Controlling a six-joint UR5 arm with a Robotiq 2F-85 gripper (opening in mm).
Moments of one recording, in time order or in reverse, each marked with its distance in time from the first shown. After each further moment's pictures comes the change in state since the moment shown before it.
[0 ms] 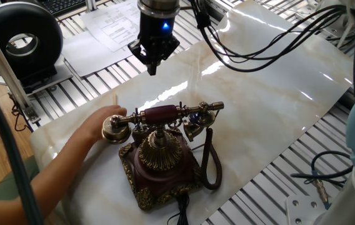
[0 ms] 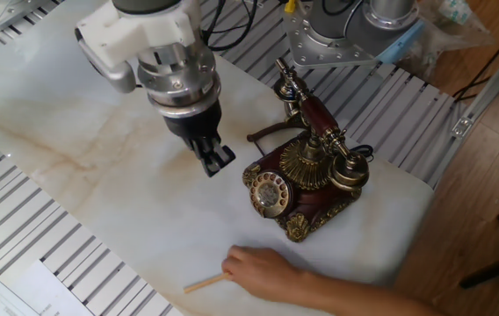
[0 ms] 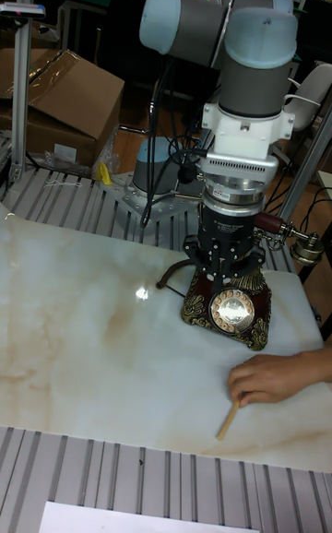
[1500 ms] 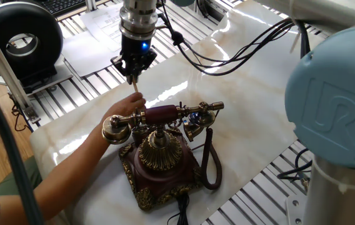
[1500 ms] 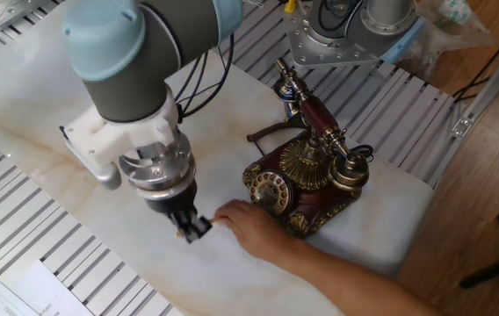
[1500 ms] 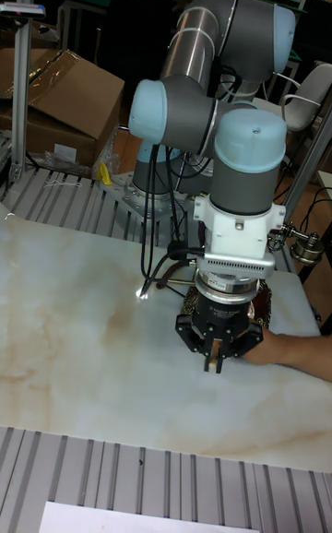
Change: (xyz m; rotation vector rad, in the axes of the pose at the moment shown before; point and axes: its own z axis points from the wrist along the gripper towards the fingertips) arm -0.078 0.012 0.097 -0.002 -0.040 -0.082
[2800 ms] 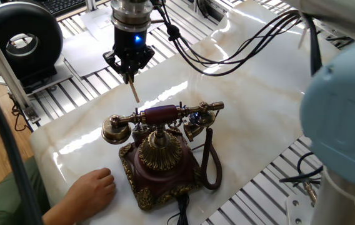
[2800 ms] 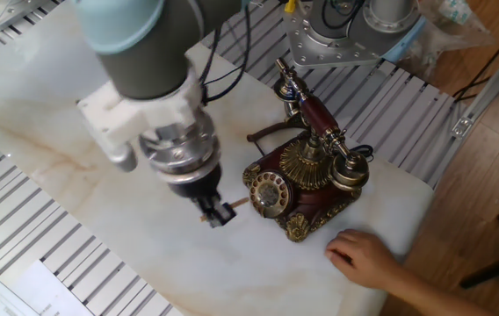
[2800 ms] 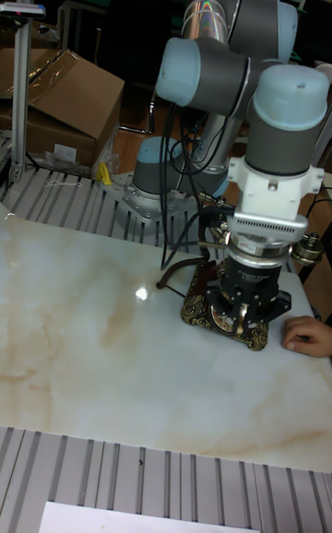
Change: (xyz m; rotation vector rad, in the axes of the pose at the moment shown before) arm 0.042 0.042 -0.051 -0.015 0.053 0.117
